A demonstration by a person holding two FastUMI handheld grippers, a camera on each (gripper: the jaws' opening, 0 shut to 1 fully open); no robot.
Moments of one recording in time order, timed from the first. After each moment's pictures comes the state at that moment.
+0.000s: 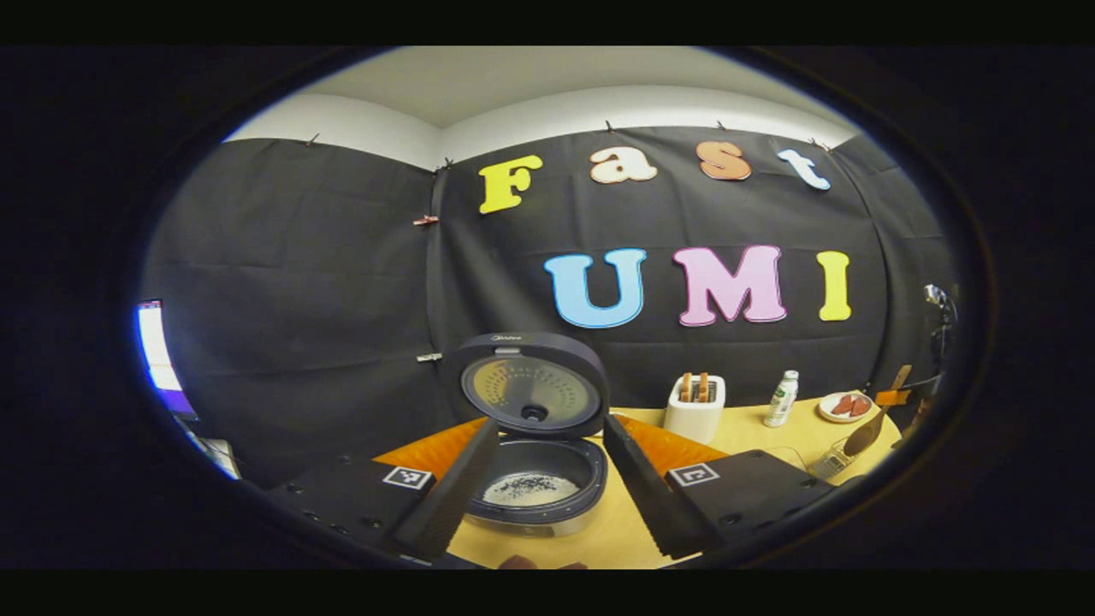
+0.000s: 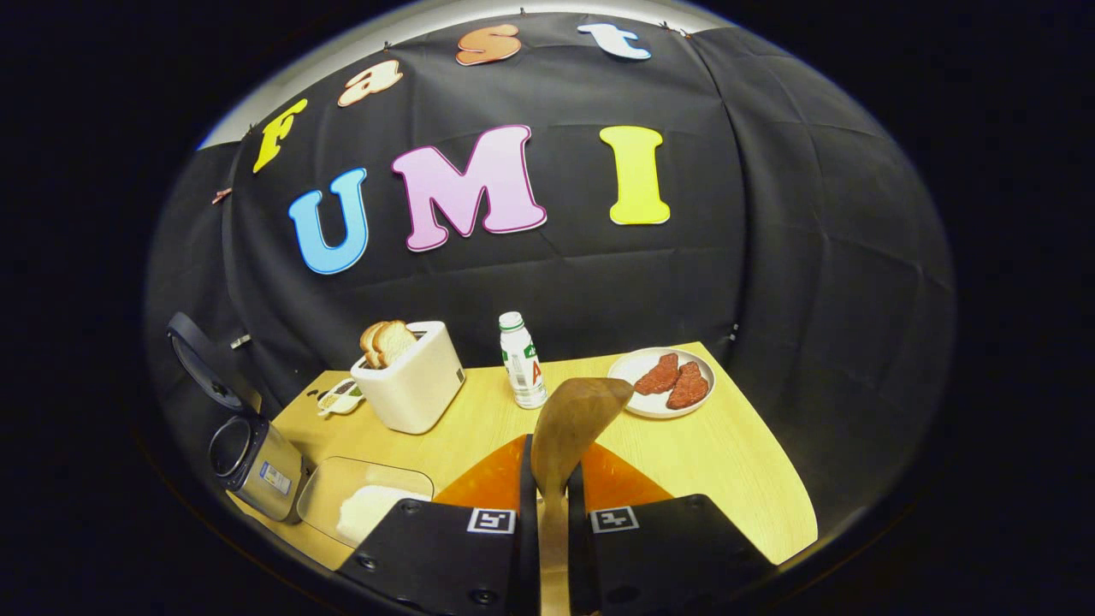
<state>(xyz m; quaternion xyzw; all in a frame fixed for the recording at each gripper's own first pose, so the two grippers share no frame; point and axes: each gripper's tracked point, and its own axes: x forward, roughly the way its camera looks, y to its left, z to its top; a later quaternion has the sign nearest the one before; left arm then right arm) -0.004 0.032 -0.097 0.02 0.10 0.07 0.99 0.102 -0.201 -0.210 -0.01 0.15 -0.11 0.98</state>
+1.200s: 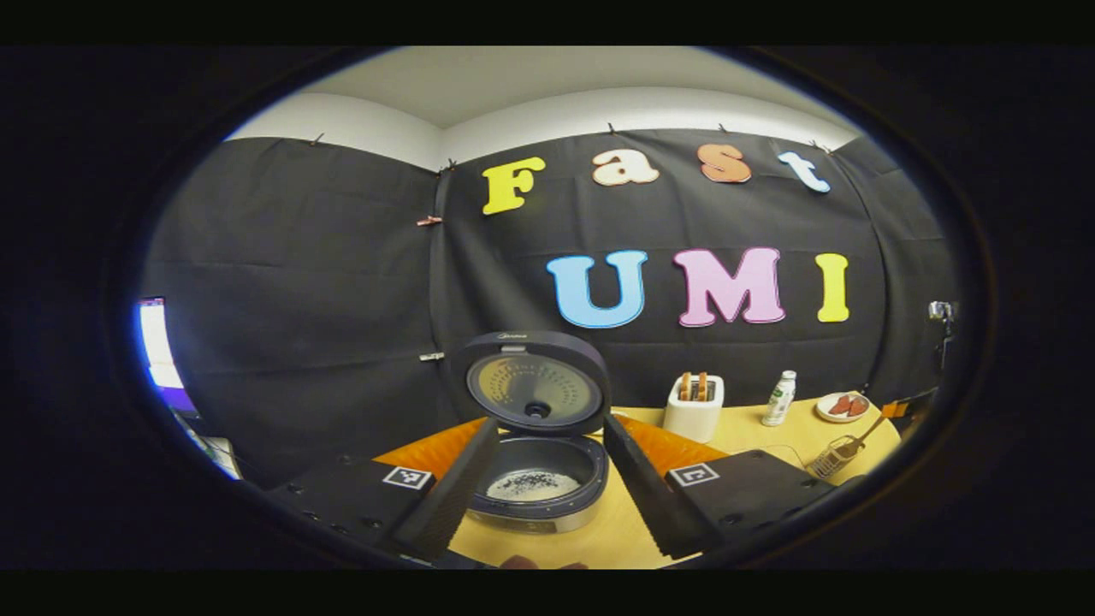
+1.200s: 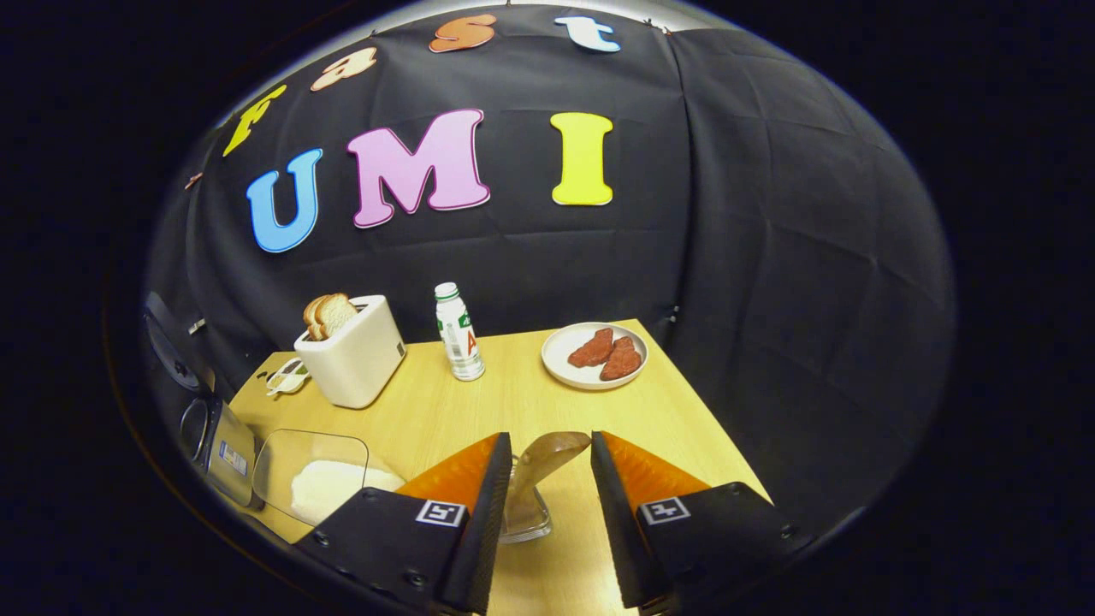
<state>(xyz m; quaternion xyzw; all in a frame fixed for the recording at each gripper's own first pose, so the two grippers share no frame) -0.014 0.032 -0.094 0.01 0.10 0.07 0.99 0.045 -0.252 -0.206 -0.03 0.17 -0.20 0.96</state>
